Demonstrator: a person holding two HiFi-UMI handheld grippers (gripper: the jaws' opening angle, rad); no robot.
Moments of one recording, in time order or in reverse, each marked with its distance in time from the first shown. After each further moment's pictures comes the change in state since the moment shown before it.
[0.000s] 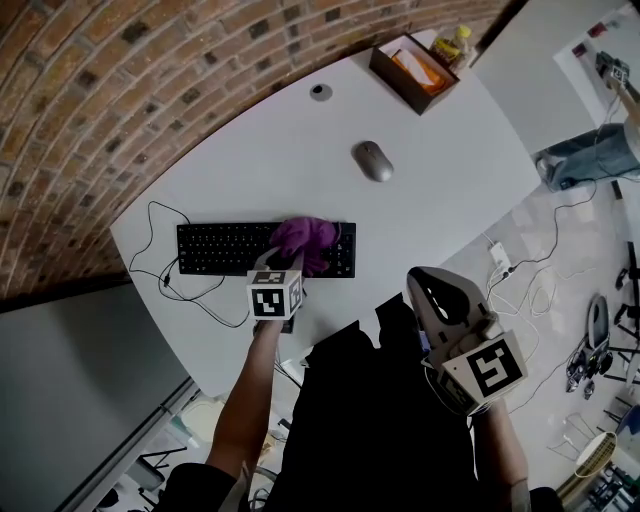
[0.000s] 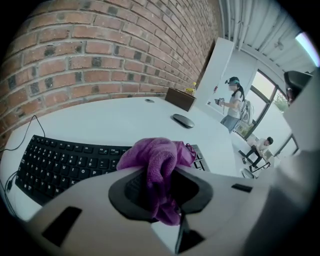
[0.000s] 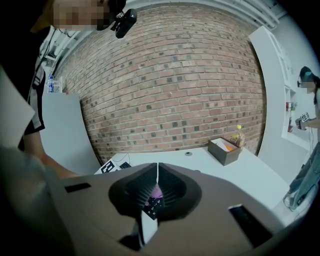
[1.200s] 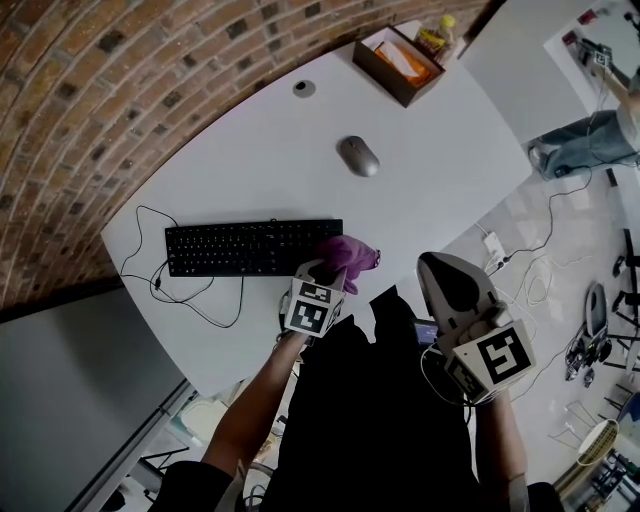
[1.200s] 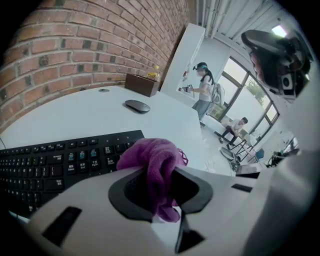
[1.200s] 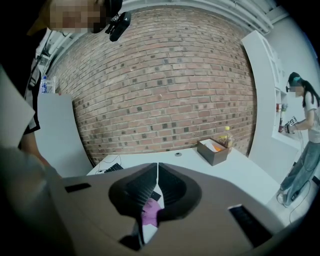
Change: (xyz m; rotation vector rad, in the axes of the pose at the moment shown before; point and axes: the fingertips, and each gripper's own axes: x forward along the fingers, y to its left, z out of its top) left arm 0.025 -0.124 -0.036 0.224 0.115 -0.233; right arm -0.015 -0.039 0.001 0.029 -0.005 -0.080
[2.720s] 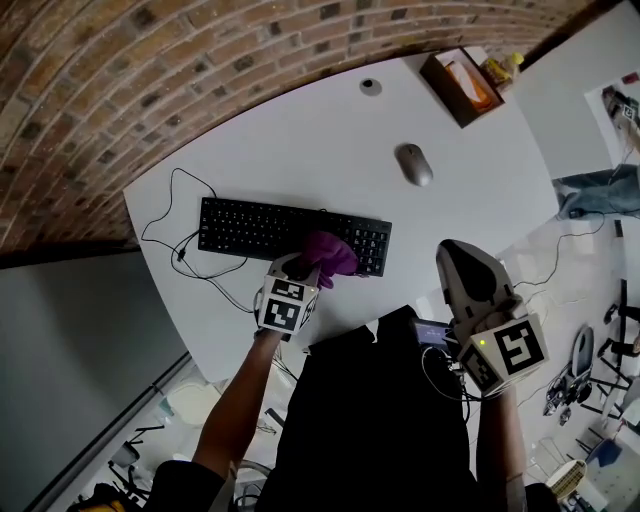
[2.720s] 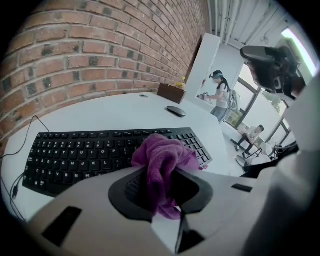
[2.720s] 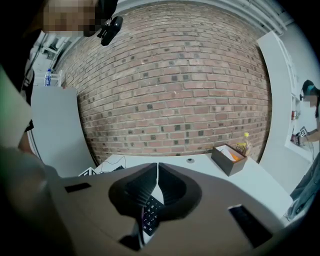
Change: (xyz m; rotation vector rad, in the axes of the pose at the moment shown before) left arm -0.082 0.118 -0.044 -0.103 -0.065 0.160; right arm 0.065 0.050 0.025 -0.077 0.006 0.063
